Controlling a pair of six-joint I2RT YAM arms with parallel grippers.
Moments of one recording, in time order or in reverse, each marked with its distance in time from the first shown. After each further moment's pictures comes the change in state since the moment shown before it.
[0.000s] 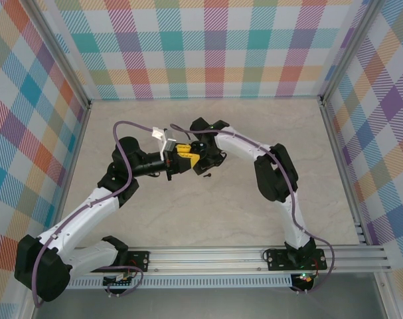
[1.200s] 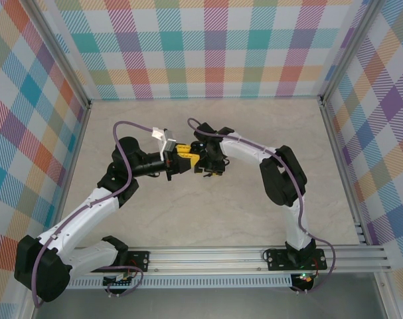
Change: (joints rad) left arm 0.000 -0.003 0.000 -0.005 0.000 0.004; right arm 0.004 -0.085 -0.198 0.146 0.003 0.640
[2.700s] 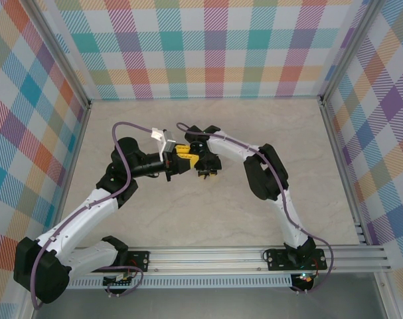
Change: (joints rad) left arm 0.000 -0.014 0.000 -0.021 -0.008 0.019; right arm 0.033 0.218 0.270 -0.222 0.148 -0.111
